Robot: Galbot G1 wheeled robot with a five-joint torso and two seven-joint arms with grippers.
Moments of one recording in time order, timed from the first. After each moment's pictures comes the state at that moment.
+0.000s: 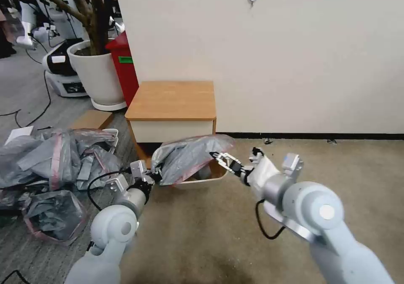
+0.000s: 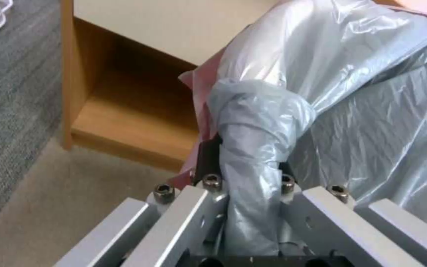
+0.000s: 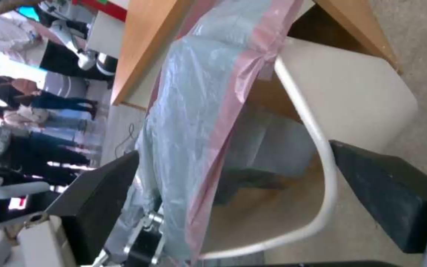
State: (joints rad) left arm 1.31 -1.30 -0.45 -2.08 -0.81 0.52 -0.33; right arm -1.07 1.21 0.20 2.26 1.69 -0.50 0.90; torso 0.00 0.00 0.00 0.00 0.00
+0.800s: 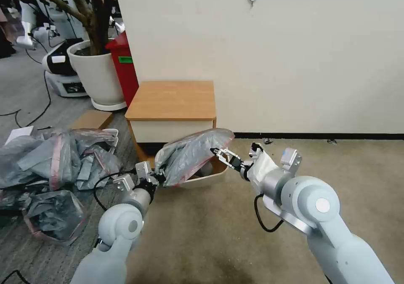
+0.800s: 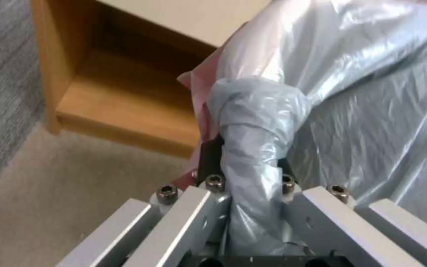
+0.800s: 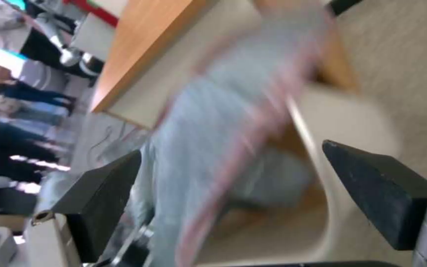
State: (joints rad) left arm 1.29 -1.31 -0.41 -2.03 -0.79 0.53 -0.33; right arm -1.04 1.13 0.22 2.25 1.61 -0.52 0.88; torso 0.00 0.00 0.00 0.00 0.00
